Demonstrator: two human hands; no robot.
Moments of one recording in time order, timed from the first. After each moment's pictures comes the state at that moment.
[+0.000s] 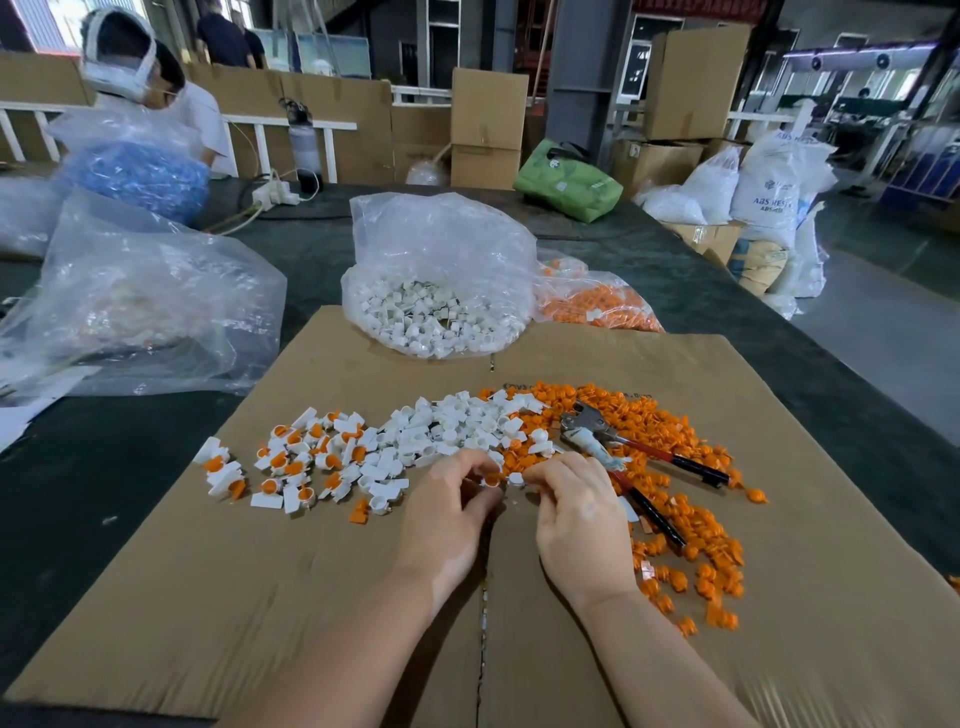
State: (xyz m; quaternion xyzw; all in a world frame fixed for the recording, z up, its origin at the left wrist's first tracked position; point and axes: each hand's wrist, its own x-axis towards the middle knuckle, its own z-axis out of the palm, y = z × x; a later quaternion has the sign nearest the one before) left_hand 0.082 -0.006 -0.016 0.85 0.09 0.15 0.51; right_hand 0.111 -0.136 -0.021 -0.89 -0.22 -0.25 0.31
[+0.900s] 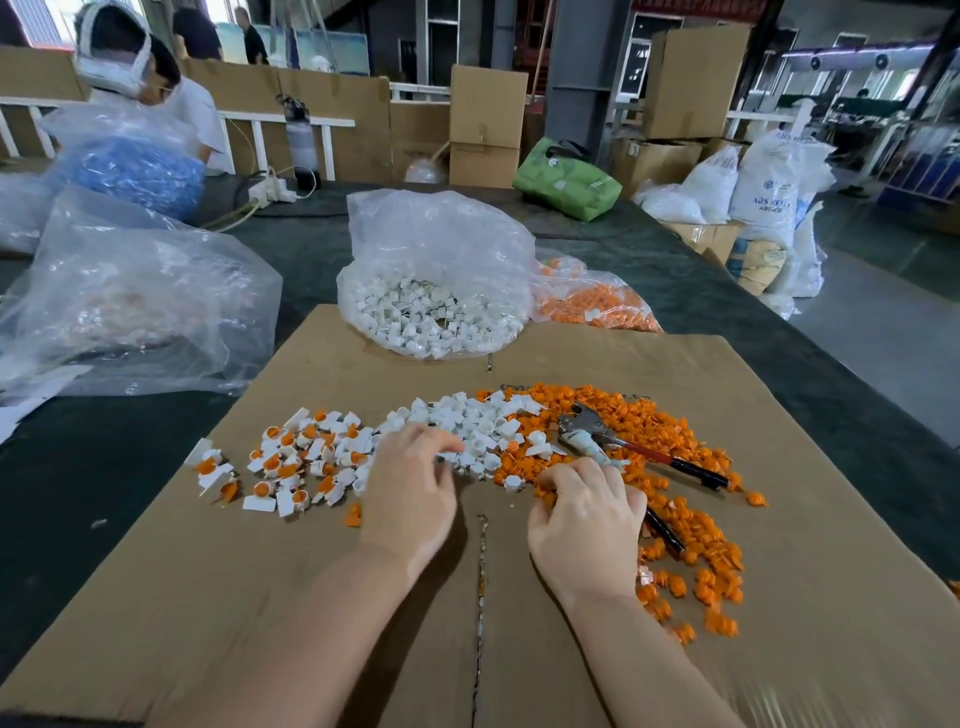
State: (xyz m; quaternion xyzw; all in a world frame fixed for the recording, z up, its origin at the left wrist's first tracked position) left_hand 0.096 0.022 -0.012 0.92 0.09 0.24 0.30; right_hand 0.114 -0.131 -0.029 -0.94 -0.09 -0.28 0.20
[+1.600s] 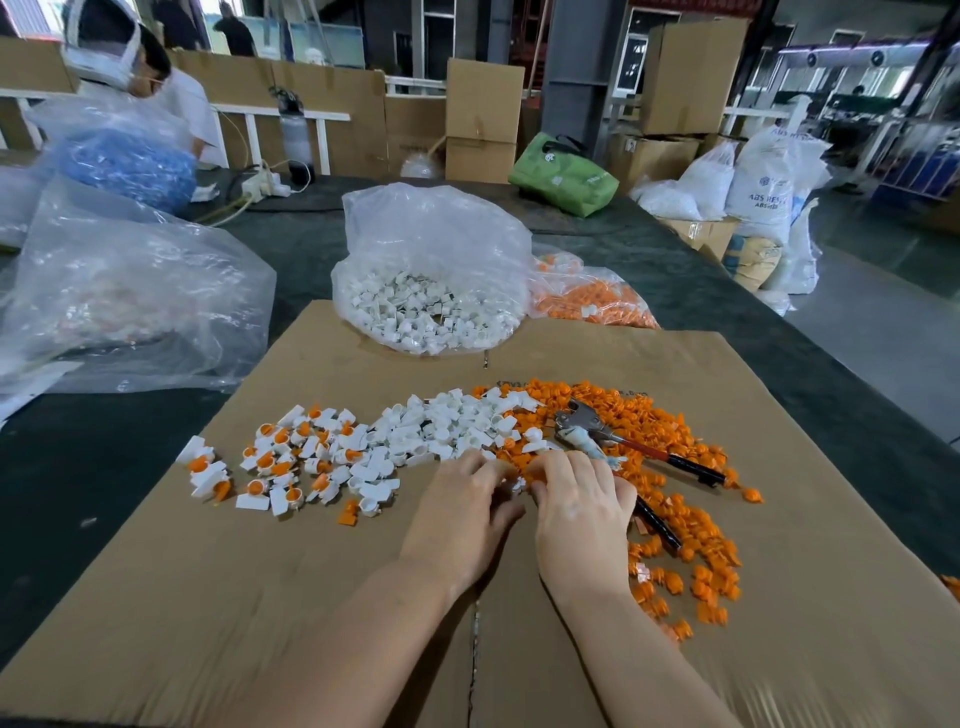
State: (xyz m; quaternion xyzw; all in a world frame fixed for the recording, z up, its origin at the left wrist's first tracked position) left_hand 0.101 -0.011 -0.031 0.95 -0.04 0.15 0.29; right_hand 0.113 -0.130 -0.027 -0.95 -0.11 -0.23 0.18
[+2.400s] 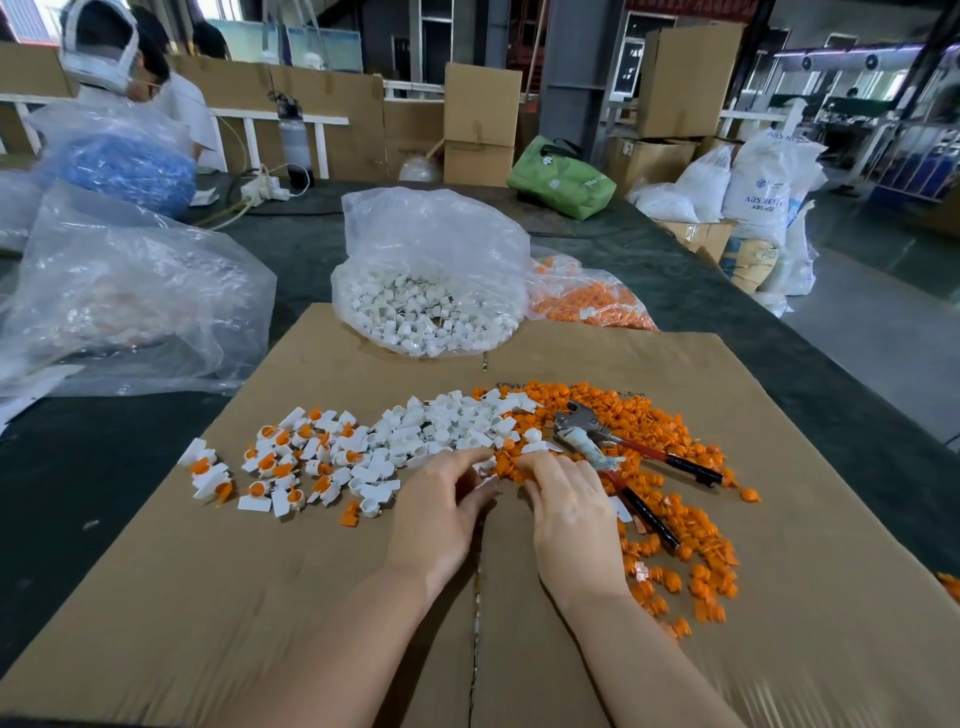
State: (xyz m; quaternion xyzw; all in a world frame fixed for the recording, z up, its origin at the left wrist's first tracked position) left_hand 0.095 0.001 -0.026 0.88 0.05 0.19 0.43; right_hand 0.111 -0.132 -0.023 -0.90 -0.21 -0.24 0.28
